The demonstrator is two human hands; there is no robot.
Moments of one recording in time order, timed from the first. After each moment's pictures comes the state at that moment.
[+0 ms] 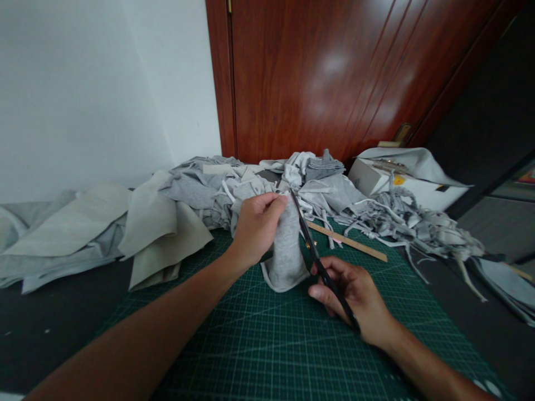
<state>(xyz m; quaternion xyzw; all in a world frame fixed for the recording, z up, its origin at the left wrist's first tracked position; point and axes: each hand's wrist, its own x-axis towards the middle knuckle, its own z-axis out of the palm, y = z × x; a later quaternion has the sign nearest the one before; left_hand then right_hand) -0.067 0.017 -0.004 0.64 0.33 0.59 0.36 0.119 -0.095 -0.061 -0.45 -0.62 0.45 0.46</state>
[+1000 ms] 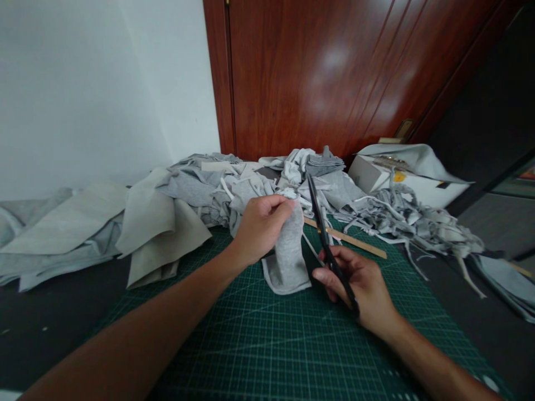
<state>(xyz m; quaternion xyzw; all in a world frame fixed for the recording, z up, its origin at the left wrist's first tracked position) -0.066 0.011 -0.001 0.69 0.33 0.52 0.39 0.124 -0.091 -0.051 -0.51 -0.58 0.39 0.50</state>
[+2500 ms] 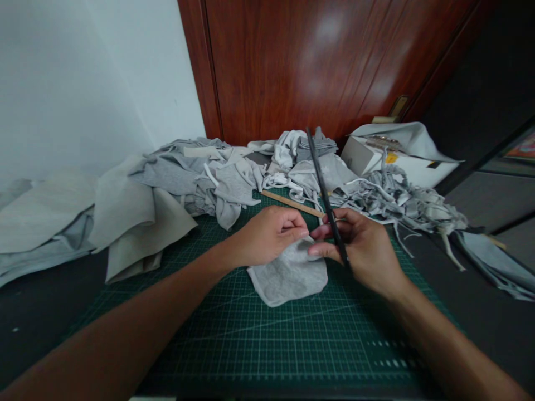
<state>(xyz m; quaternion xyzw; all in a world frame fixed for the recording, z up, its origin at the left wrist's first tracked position) -0.055 0.005 -0.018 0.83 0.23 0.28 0.42 0.150 -0.078 -0.031 -0.53 -0.59 0.31 0.52</state>
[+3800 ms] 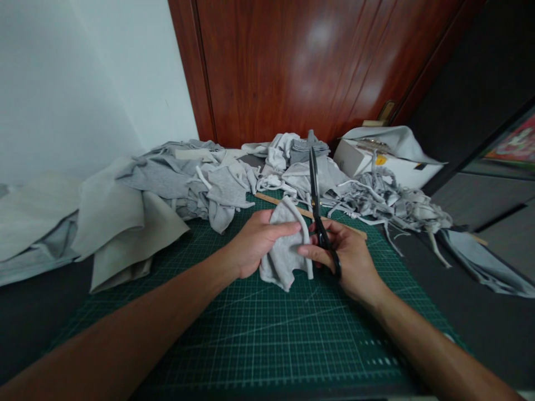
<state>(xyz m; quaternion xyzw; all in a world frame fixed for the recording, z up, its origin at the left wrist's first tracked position) -0.040 -0.011 -0.024 0.48 0.28 0.34 0.75 0.133 -0.078 -0.039 -0.52 -0.46 0.44 0.57</state>
